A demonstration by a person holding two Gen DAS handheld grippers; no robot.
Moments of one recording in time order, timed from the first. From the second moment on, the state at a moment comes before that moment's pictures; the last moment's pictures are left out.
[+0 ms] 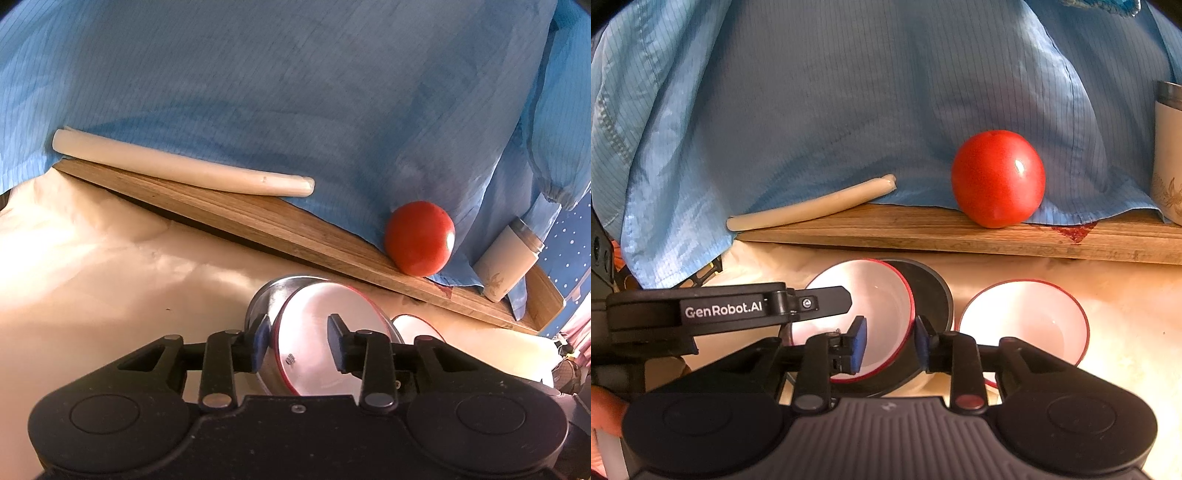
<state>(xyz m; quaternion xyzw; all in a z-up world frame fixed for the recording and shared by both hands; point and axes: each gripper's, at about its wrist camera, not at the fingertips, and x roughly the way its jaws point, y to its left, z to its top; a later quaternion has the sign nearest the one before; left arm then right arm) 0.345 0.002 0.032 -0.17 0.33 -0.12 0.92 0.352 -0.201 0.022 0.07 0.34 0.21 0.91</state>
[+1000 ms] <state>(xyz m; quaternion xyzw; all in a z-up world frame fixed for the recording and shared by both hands) 0.309 -0.010 0.072 -0.17 0.28 -0.09 0.94 0.348 -0.285 0.054 0.16 0.31 0.19 0.92</state>
